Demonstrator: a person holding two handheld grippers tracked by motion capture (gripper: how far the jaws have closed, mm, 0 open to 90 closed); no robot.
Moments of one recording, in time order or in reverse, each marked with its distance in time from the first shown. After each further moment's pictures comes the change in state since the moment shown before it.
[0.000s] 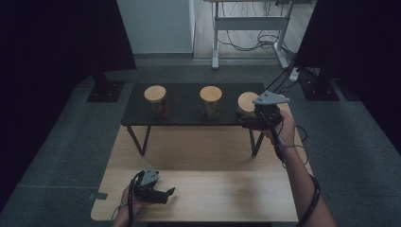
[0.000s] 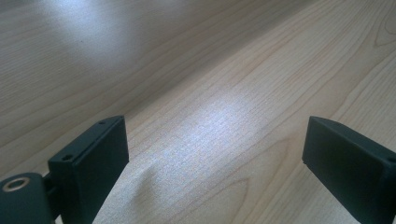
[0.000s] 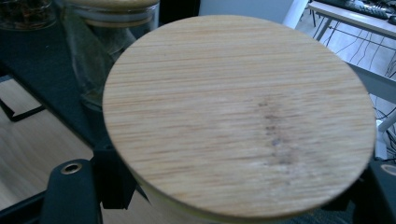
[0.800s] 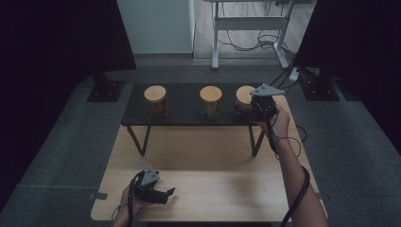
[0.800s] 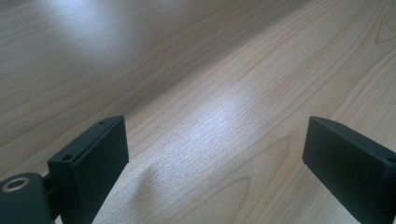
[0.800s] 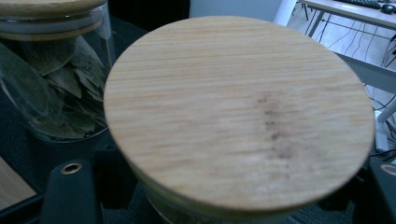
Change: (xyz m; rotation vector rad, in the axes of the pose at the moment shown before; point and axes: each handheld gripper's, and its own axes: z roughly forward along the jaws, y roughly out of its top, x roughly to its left) left arm 0.000 0.000 0.001 0.008 -0.002 0.005; right arm -0.014 0.004 0.031 0.004 -0.025 0.056
